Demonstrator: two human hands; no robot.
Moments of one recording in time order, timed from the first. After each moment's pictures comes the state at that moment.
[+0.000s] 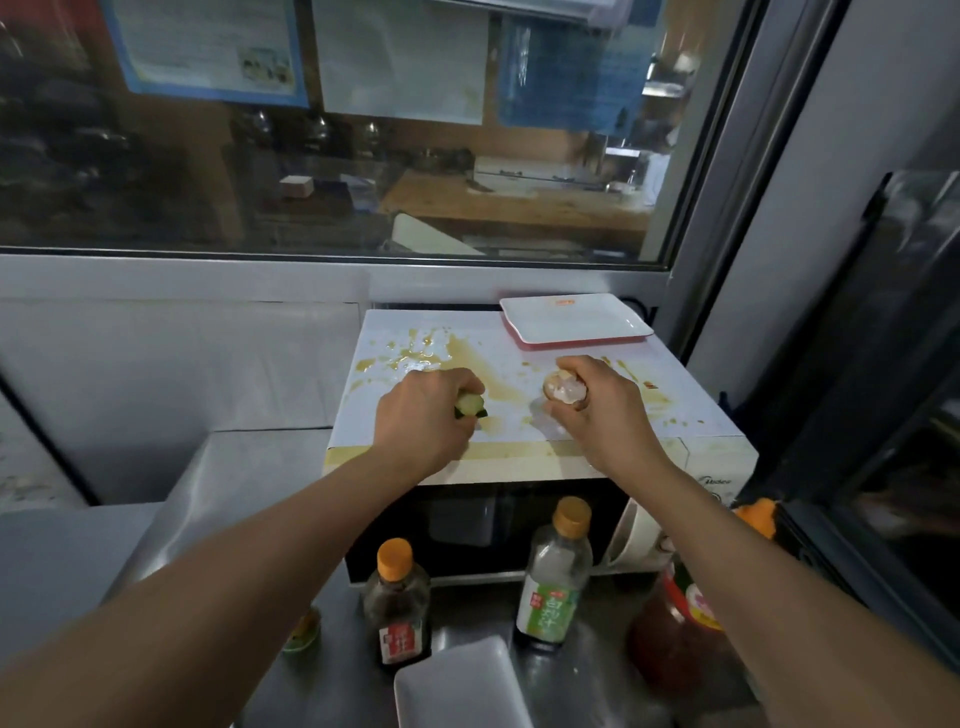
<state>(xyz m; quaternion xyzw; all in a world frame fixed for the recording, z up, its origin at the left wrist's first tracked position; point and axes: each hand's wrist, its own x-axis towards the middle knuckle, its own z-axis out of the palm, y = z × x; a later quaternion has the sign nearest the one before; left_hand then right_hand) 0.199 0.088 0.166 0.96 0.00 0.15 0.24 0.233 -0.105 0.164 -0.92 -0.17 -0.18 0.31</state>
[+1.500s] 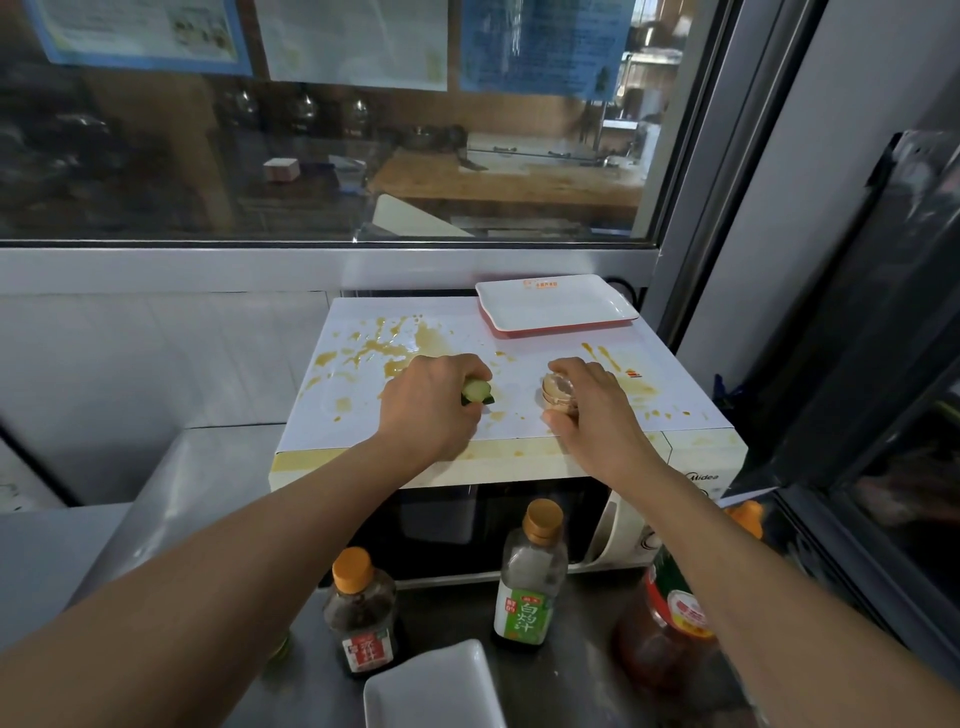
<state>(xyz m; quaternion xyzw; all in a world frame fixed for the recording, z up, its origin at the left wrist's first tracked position) 0.235 0.048 0.159 0.97 0.00 0.14 0.22 0.263 -0.136 0.134 -0.94 -0.16 -0.12 0.28</state>
